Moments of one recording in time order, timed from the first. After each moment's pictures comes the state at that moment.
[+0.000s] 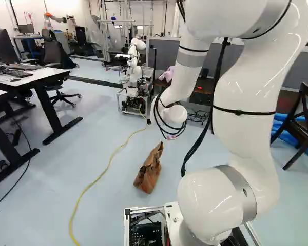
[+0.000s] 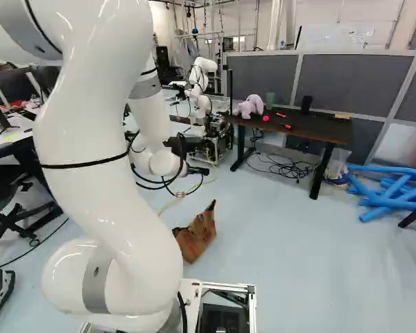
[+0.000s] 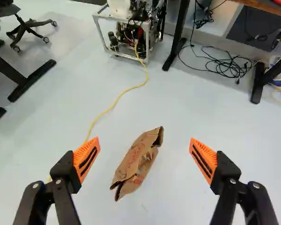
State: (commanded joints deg) arm 5.5 -18.9 -29.5 5.9 35.0 0.0
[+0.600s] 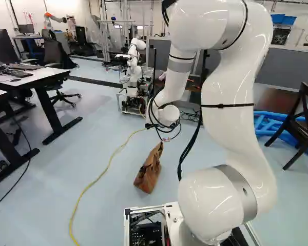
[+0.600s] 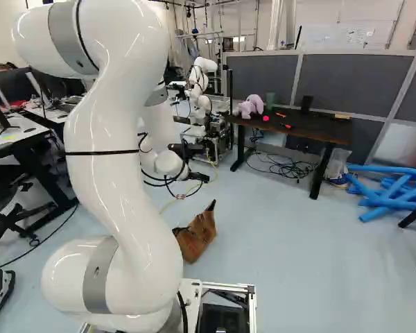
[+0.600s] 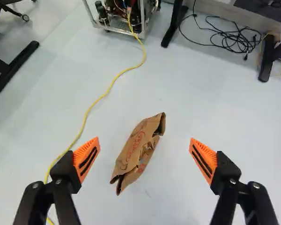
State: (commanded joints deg) arm 6.5 -28.9 -37.2 9.6 29.3 0.0
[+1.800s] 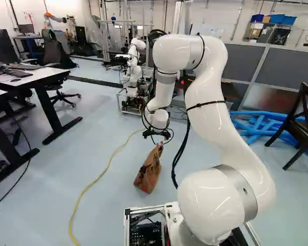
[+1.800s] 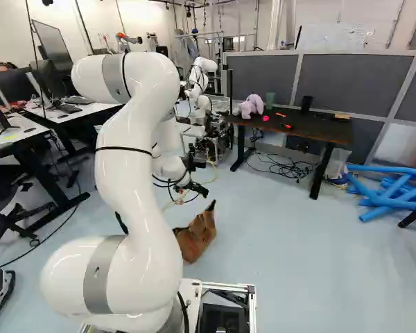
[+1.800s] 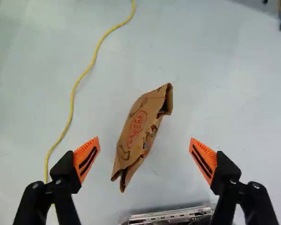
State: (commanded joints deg) arm 8.1 -46.2 -51.3 17.7 18.4 0.0
